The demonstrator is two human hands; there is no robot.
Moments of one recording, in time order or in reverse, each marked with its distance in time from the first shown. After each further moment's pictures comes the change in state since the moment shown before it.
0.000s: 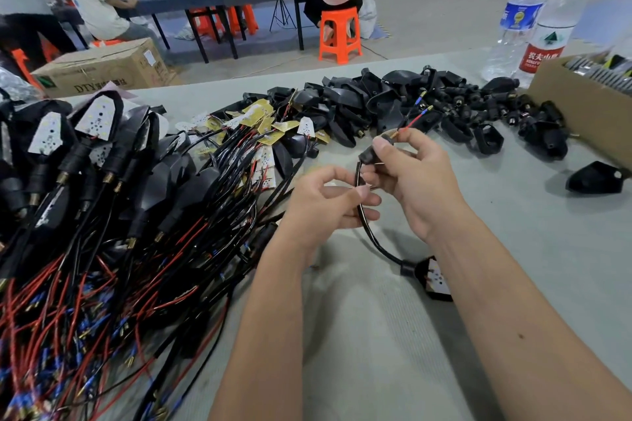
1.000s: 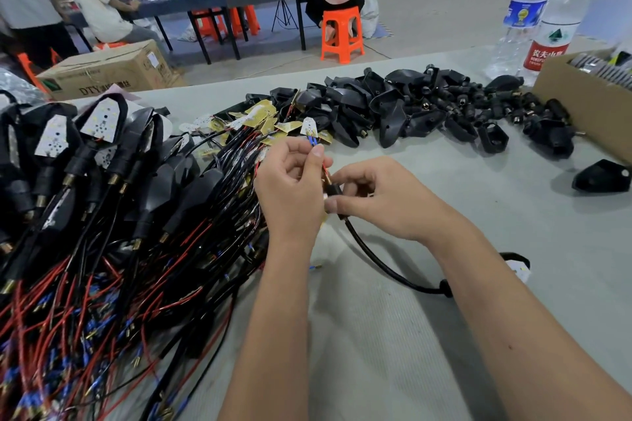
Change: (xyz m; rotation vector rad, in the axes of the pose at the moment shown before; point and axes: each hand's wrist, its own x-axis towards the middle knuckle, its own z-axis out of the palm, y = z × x) left_hand 0.009 0.005 -0.004 0.120 0.564 0.487; right_hand -0.003 0.003 0.005 -0.728 -0.561 -0.189
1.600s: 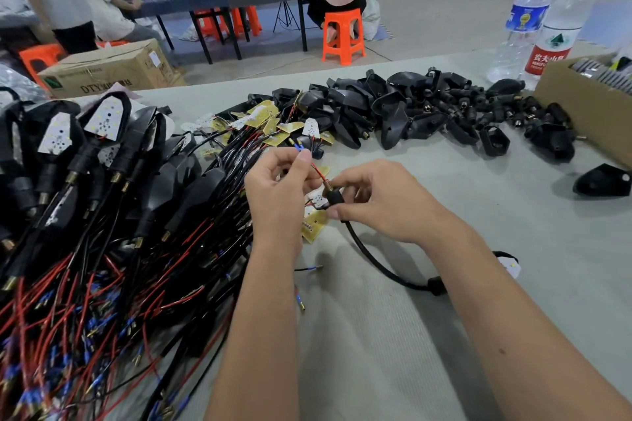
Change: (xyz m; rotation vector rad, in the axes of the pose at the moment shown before) left_hand 0.007 -0.004 -0.014 -0.268 0.000 -0.263; right_hand 0.001 -0.002 0.002 -0.173 0.024 0.030
